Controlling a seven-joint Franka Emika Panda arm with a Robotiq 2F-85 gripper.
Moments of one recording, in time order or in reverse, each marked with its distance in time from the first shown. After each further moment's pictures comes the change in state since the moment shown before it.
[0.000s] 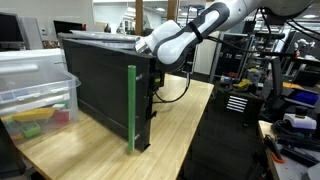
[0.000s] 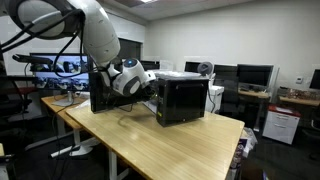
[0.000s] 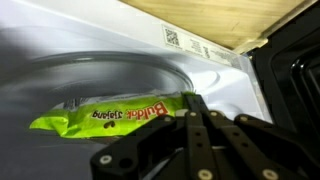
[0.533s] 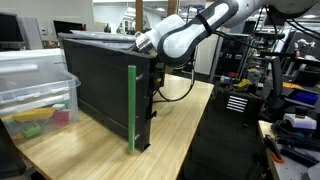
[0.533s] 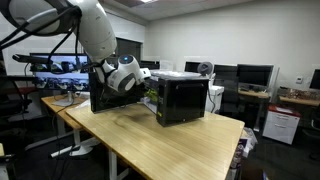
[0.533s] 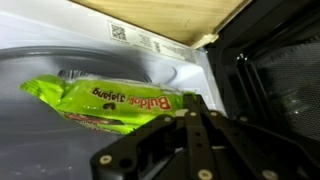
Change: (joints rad) arm -0.101 -0.010 0.139 -0.090 -0.028 -0.016 -0.001
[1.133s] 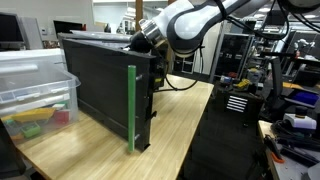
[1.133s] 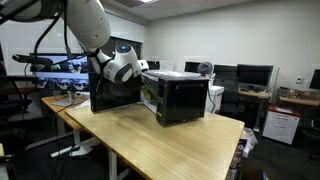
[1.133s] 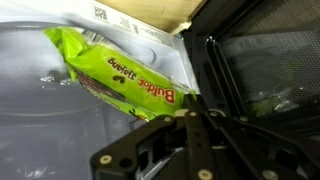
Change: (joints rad) arm -0.176 -0.051 0.182 -0.092 -0.011 -0.082 -0.006
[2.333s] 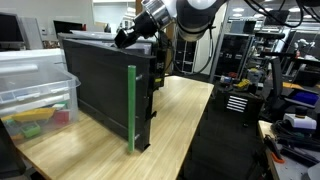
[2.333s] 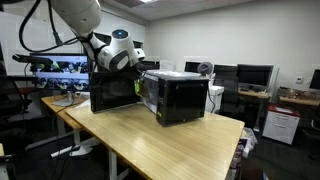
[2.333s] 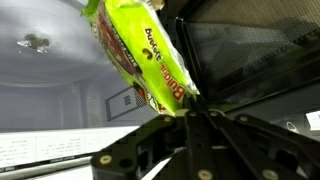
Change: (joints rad) arm -0.176 -0.039 0.219 -0.071 0.065 -0.098 -0.105
